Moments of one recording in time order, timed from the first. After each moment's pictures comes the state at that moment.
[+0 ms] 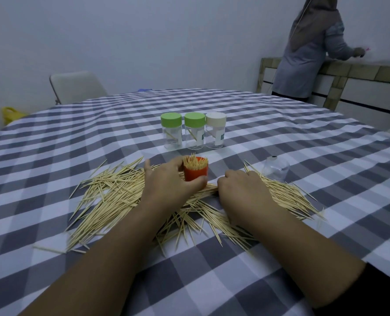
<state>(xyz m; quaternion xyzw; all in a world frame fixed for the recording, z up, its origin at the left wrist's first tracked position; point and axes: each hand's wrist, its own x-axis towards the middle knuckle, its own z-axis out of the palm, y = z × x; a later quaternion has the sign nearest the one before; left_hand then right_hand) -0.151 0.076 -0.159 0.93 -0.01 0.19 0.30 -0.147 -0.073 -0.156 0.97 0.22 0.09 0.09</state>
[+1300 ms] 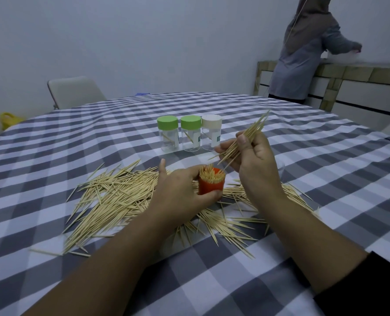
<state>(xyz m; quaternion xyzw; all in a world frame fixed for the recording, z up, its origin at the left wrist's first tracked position) -0.158 0.062 -0.164 0.94 -0.12 0.18 0.25 -0.135 -0.083 -0.142 0.64 0.15 0.18 -0.73</state>
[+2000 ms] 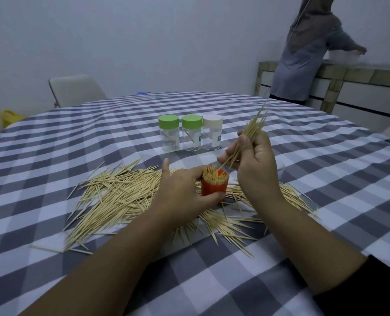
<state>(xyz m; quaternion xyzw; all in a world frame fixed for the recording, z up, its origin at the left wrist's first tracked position) -0.159 0.060 -0.165 0.94 -0.14 0.19 0.25 -0.141 -0.080 -0.142 0.67 0.15 0.22 -0.69</state>
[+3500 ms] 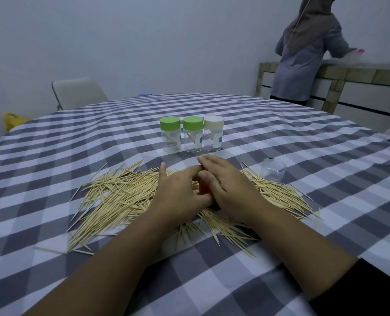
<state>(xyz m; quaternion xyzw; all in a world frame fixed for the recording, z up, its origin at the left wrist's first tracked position) -0.154 0.065 -0.170 0.93 -0.12 0.17 0.30 -0.139 -0.075 -0.162 0.89 0.29 0.13 -0.34</state>
